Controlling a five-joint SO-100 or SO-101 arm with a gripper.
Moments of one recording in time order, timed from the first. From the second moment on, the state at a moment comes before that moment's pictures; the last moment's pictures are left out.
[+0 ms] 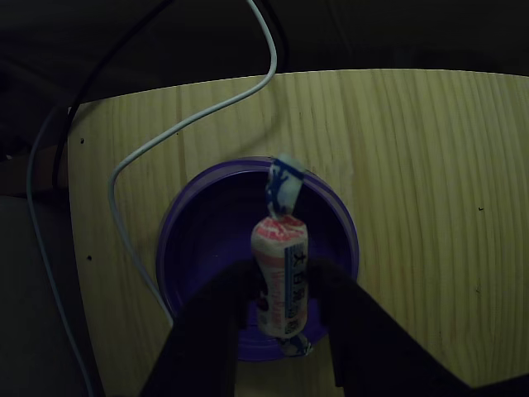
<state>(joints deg) -82.6 75.9 72.2 62.6 -11.0</state>
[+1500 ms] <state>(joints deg) -40.8 113.6 93.1 75.1 -9.3</state>
